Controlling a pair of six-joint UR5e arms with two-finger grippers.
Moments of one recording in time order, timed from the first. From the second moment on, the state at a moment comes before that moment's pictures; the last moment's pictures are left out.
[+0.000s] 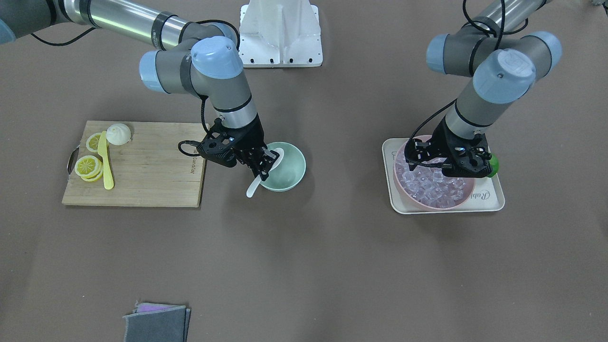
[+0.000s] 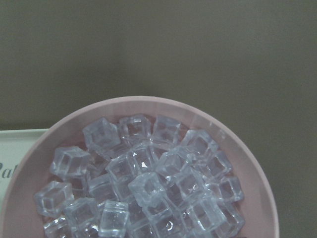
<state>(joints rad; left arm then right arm) -0.88 -1.98 -1.71 -1.70 -2.12 -0.89 0.56 -0.86 1.53 -1.26 1.73 1.79</state>
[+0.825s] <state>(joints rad) -0.88 -1.98 -1.58 -1.97 -2.20 -1.01 0.61 -0.94 1.62 -1.29 1.78 1.71</state>
